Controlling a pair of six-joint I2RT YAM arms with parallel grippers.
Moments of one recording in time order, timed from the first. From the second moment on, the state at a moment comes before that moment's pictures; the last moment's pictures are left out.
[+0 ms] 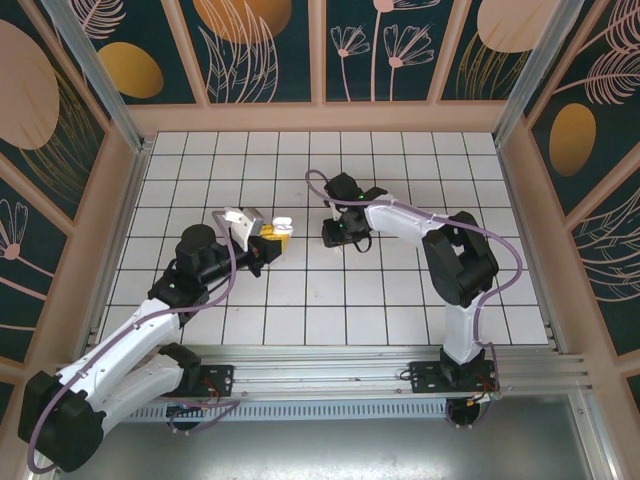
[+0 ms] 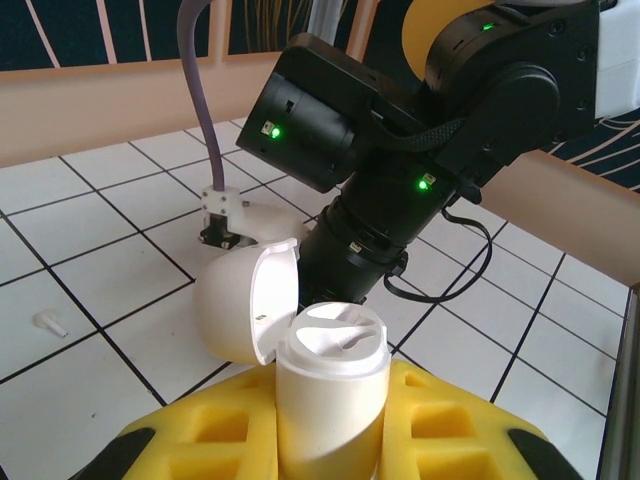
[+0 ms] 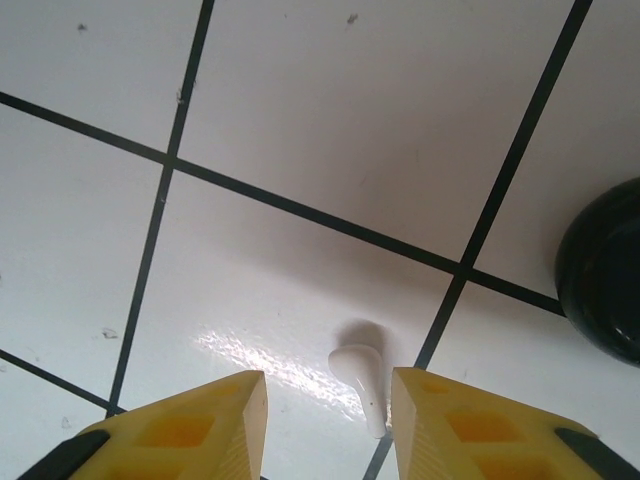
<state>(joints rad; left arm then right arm) -0.52 0.90 0.54 0.15 0.44 -0.16 0.65 1.94 1.38 -0.66 -0.11 0.31</state>
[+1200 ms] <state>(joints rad) -0.52 0.89 0.53 0.17 0.44 -0.16 0.64 2.04 1.43 -0.72 -0.13 0.29</state>
